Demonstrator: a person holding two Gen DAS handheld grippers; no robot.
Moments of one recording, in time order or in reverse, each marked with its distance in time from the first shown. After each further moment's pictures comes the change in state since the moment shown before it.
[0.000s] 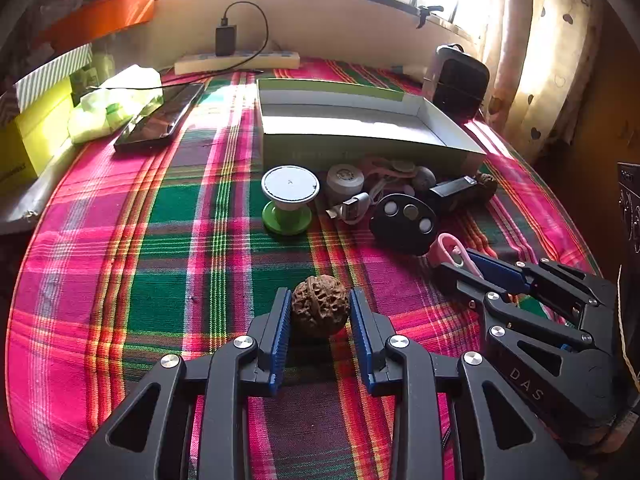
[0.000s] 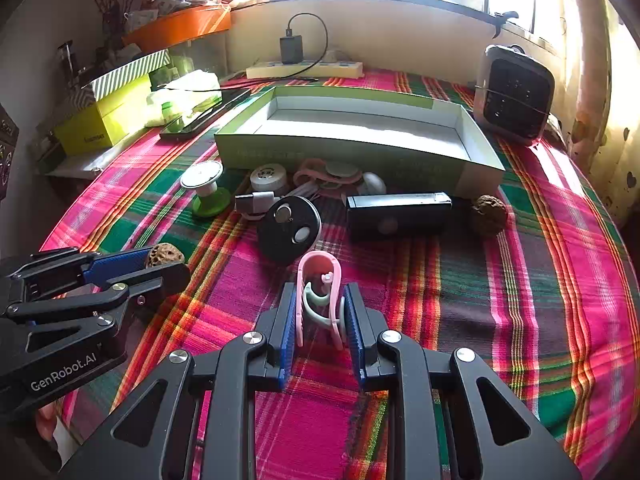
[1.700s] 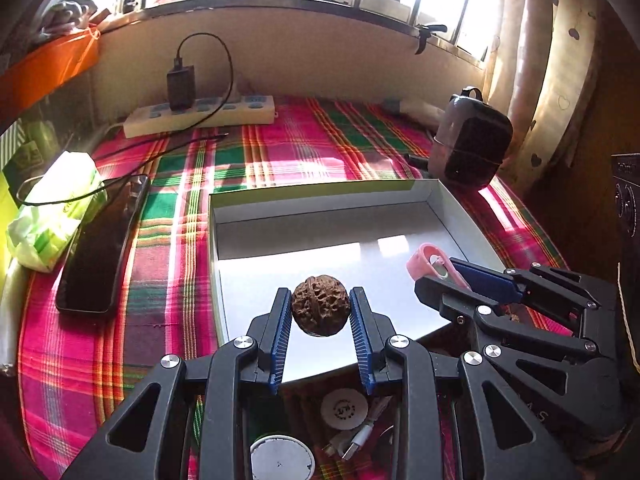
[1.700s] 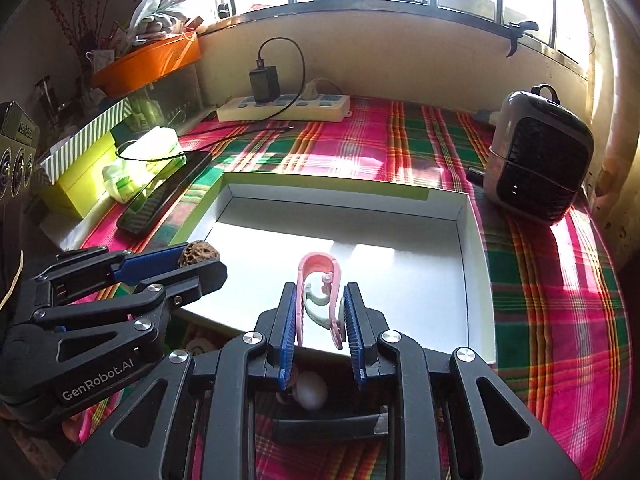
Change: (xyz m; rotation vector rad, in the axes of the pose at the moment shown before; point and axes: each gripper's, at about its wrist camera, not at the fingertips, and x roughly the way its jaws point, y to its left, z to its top) left arm 0.062 -0.003 0.140 0.048 -0.032 -0.051; right arm 0.049 -0.047 0.124 0.013 0.001 0.032
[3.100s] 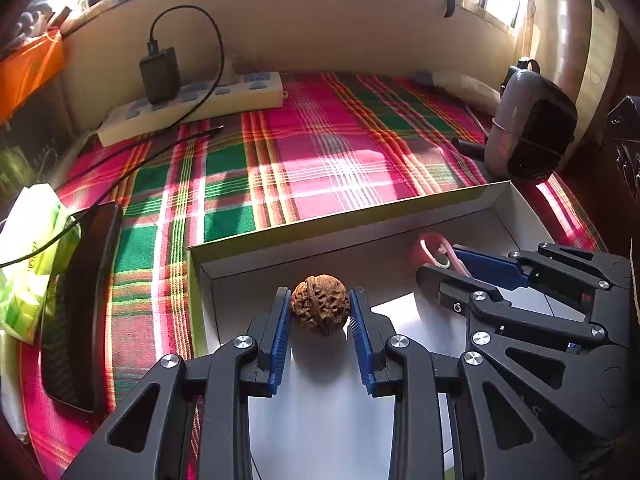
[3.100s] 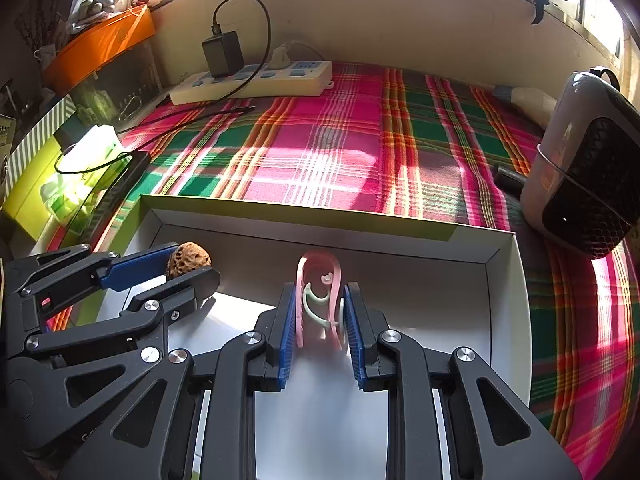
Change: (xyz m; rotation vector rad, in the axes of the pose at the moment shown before) left arm 0.074 0.013 0.042 0.053 0.096 0.080; right arm 0.078 -0.028 0.043 0.030 0.119 -0.024
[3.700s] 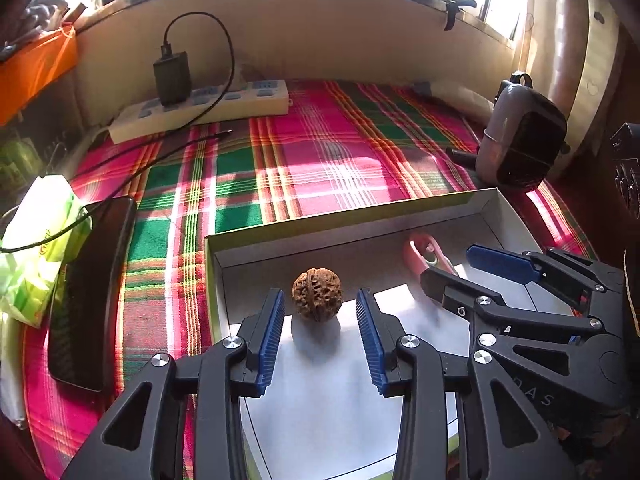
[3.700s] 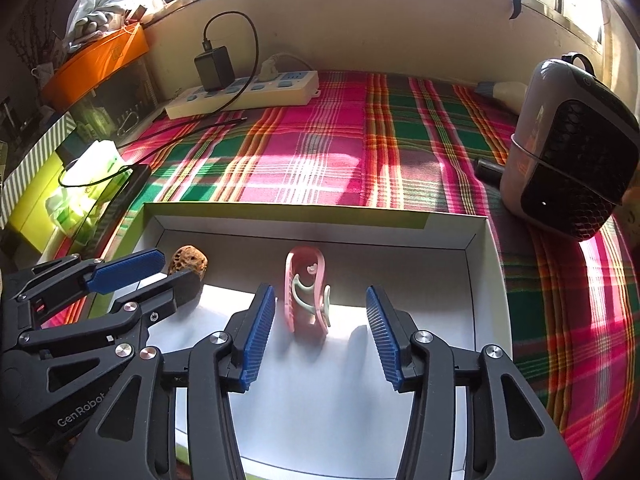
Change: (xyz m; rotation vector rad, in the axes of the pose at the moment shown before) left arm -0.020 0.002 -0.008 -0.029 -0.028 -0.011; right arm -0.018 -0.008 -0.008 0.052 -0.038 0.005
